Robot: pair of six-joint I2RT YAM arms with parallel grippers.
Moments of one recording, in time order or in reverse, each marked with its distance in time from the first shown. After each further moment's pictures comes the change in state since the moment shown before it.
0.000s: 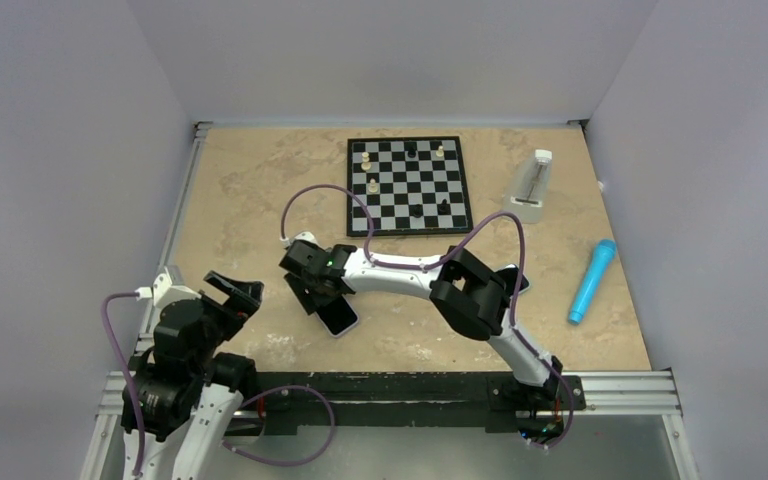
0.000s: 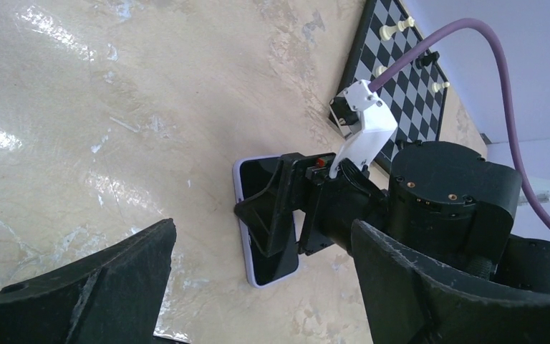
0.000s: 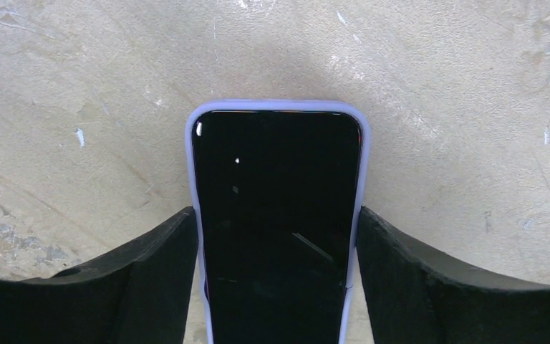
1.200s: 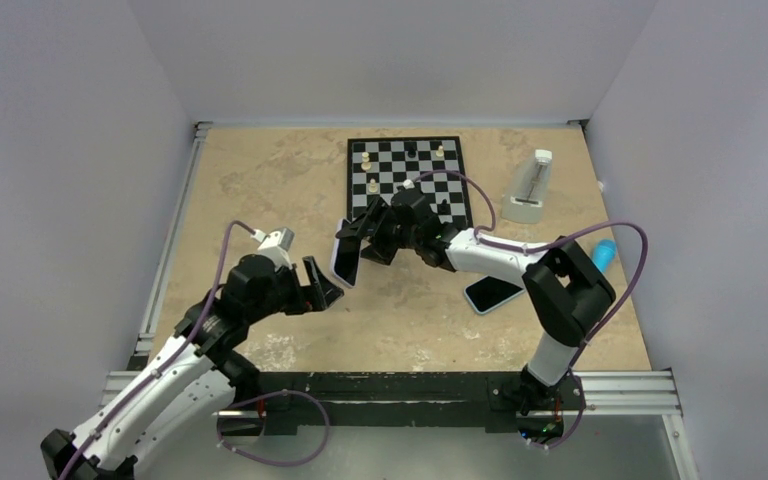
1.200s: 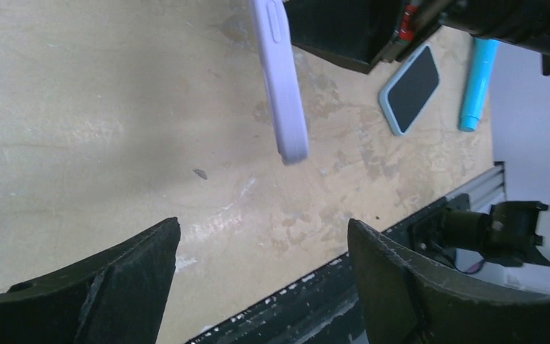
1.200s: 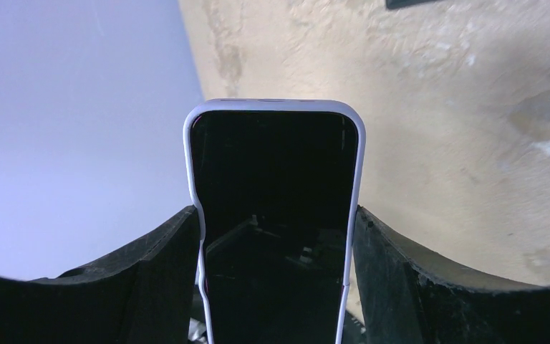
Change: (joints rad) left arm -0.375 0.433 -0.166 0.530 0.303 0.203; right arm -0.397 -0.510 -0.680 0.700 -0.444 0.797
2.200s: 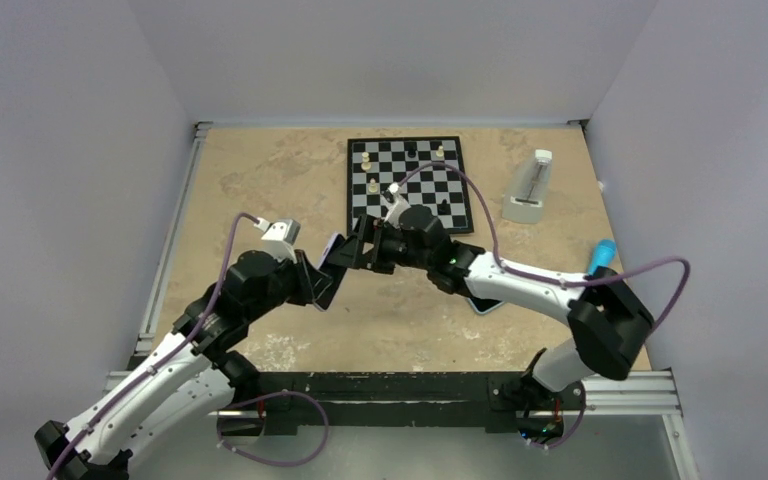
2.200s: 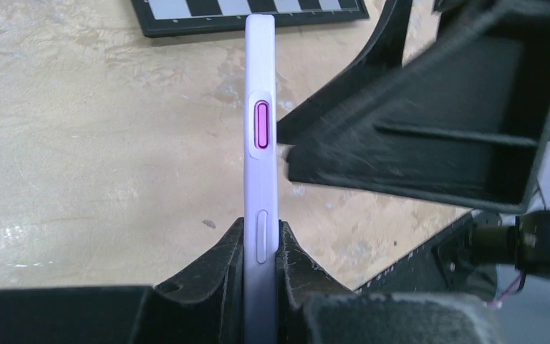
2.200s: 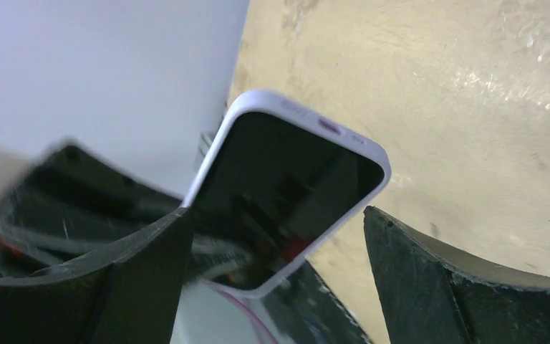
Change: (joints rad) left arm -0.083 0.055 0.036 0.130 -0.149 0.133; right arm 0.128 -0.181 -0.112 0.110 0.003 -0.180
